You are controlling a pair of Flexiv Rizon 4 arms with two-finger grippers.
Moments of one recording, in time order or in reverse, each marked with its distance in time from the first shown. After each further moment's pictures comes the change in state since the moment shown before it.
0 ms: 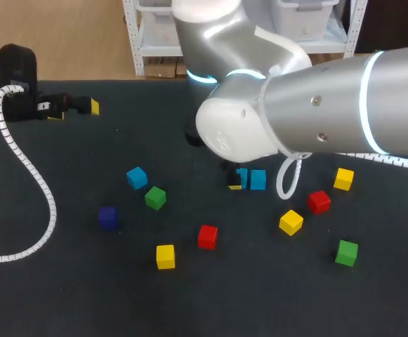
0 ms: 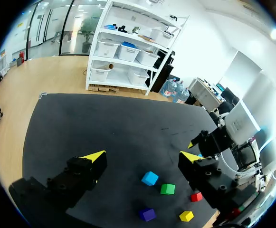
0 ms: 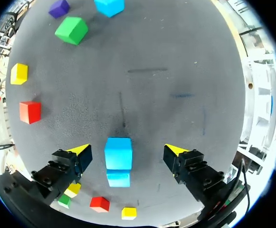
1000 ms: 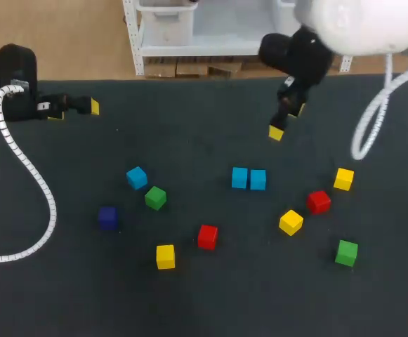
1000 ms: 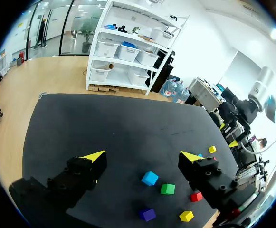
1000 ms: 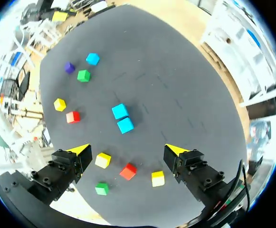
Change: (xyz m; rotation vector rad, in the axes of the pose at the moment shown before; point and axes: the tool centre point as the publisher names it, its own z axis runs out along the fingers) left arm 0.000 0.000 0.000 0.000 0.000 0.000; right arm 0.100 0.000 -0.115 -0.201 -0.315 0.453
